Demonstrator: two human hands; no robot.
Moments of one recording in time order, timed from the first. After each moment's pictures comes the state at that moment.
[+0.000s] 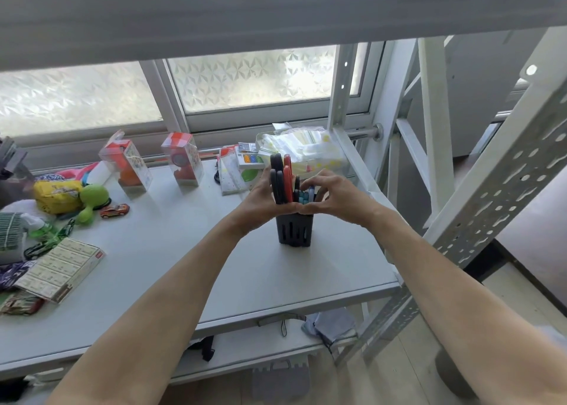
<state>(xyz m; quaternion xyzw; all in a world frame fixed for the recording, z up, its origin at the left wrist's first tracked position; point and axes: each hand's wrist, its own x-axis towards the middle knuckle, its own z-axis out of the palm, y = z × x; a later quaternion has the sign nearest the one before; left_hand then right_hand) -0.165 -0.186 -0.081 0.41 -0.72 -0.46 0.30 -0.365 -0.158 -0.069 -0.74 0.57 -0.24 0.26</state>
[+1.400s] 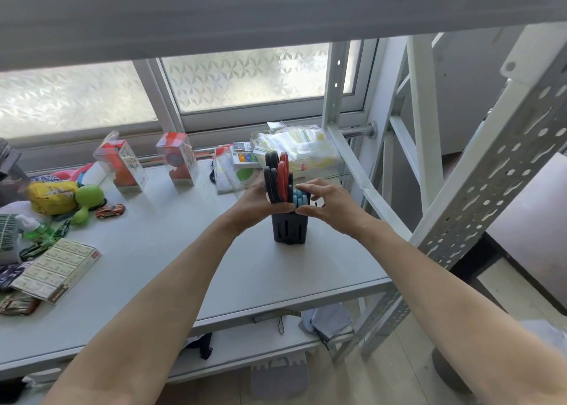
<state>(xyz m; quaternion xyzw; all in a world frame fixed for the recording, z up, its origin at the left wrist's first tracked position) -0.163 -0.191 -0.089 0.41 -0.72 -0.49 0.27 -0.363 -0.143 -0.088 -0.74 0.59 -0.25 0.22</state>
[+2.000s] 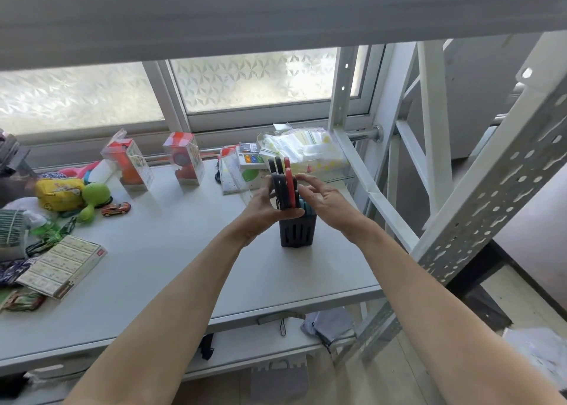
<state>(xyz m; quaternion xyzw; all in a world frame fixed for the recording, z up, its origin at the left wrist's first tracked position) -0.161 -0.183 -0.105 0.43 -0.67 -0.52 0.31 -0.338 -0.144 -0.080 -0.61 0.55 -0.37 0.44</state>
